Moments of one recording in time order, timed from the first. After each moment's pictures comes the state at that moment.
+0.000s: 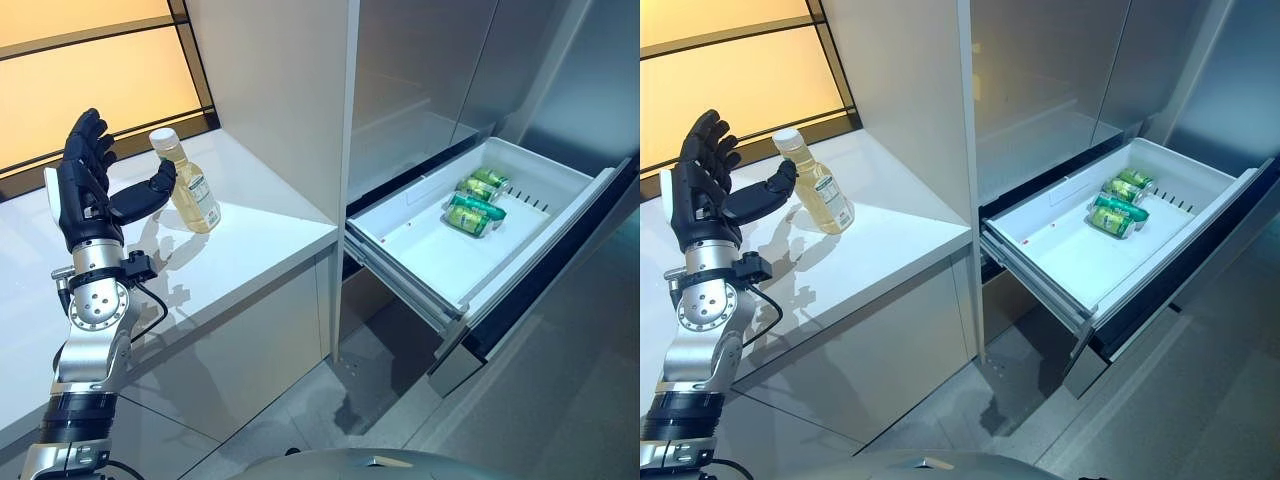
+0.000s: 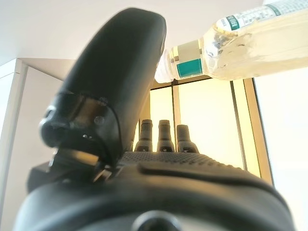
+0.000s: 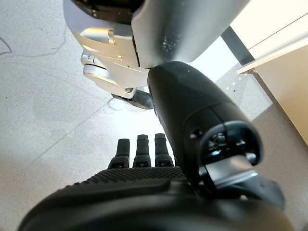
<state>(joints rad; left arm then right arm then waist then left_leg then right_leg) -0.07 0.59 0.17 -0.06 -0.37 -0.14 0.37 0.11 -0.29 0.16 1.21 0.17 0.15 0.08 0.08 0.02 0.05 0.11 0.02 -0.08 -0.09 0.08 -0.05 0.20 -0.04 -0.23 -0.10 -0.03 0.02</state>
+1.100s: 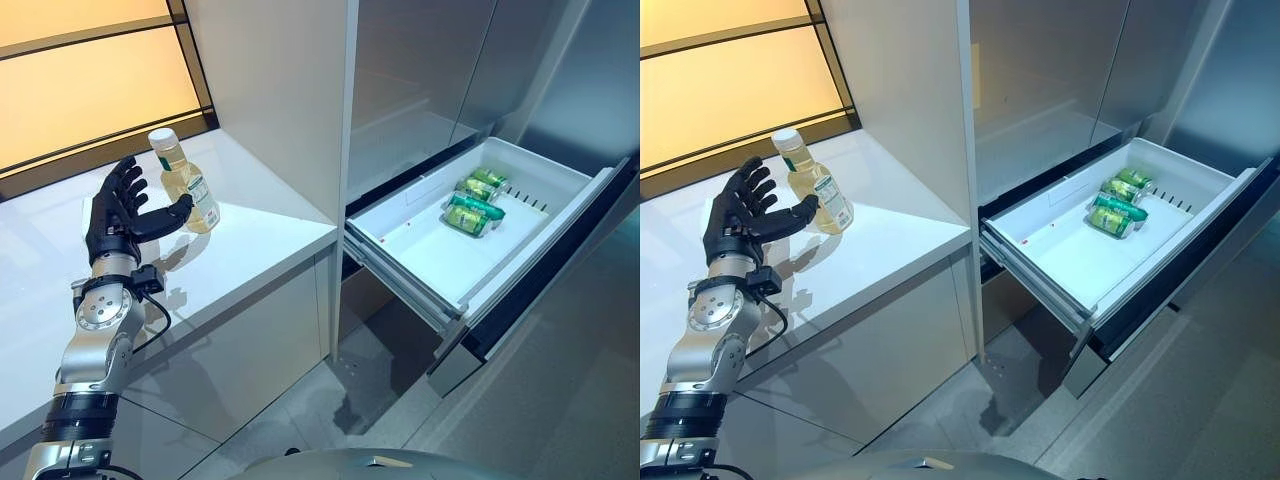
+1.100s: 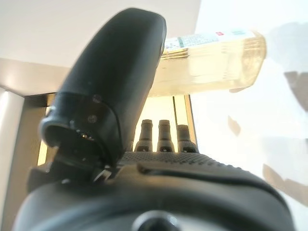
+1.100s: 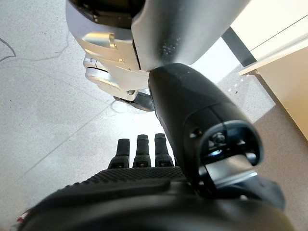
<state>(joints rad) -0.07 0.58 0.17 0.02 -0.47 0.06 0.27 0.10 -0.30 0.16 1.20 0.17 0.19 0.09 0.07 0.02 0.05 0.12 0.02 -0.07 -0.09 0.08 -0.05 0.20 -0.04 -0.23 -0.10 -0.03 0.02</state>
